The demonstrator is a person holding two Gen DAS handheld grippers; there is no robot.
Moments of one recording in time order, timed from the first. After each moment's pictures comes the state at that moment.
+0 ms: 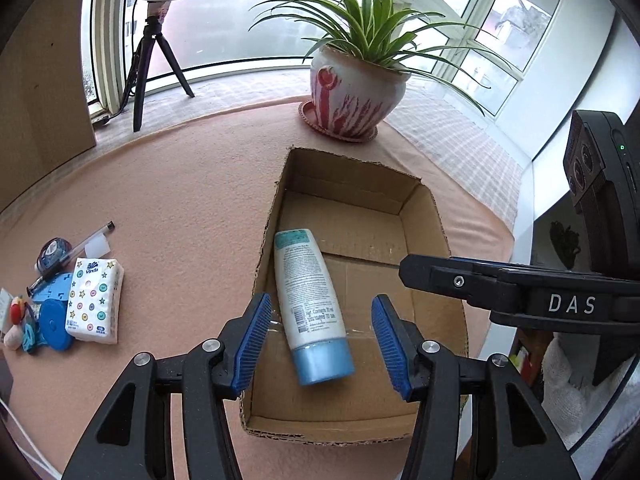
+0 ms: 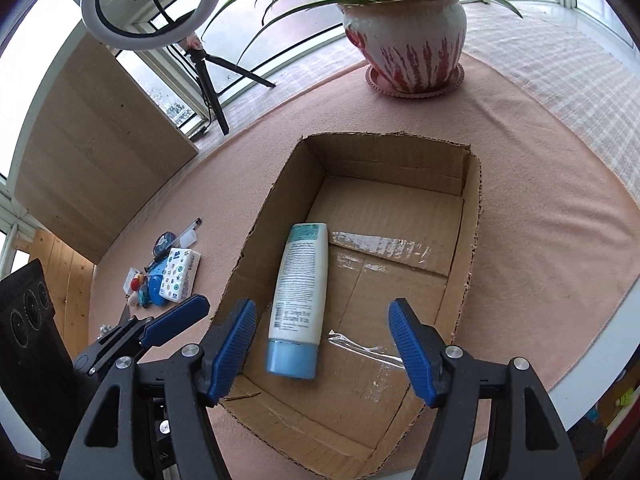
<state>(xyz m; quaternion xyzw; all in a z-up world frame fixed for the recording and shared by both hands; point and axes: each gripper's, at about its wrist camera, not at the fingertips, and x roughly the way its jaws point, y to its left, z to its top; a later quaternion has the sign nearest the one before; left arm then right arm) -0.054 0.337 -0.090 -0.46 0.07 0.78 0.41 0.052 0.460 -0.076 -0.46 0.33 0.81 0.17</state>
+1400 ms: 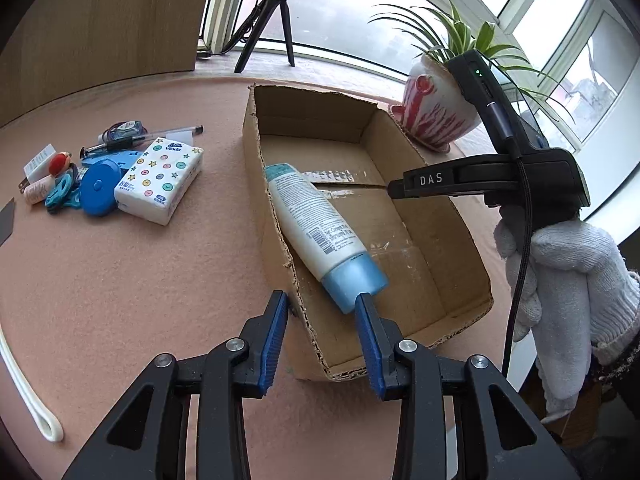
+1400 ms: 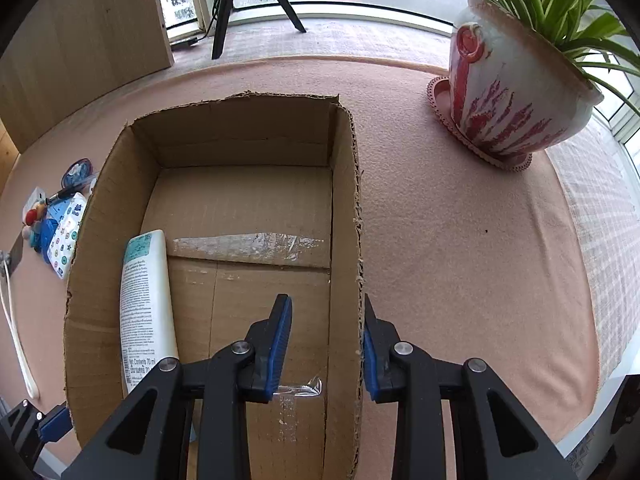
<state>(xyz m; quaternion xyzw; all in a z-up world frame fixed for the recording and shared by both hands) -0.025 0.268 -0.133 -0.49 -0.04 0.82 0.29 -0.073 0.452 -0.127 -0.58 0.07 0.80 0.15</state>
